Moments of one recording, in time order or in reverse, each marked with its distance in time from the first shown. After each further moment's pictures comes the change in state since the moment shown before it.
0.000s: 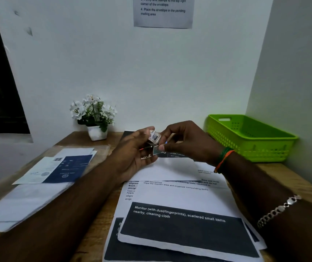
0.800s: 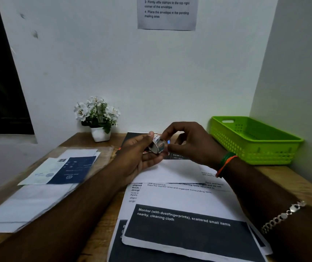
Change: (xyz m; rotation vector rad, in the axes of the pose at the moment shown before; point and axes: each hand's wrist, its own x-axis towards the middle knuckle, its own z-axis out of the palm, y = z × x) left_hand 0.001 -0.005 -0.003 0.014 0.038 0.015; right_hand -0.002 0.000 0.003 -0.129 0.117 -0.063
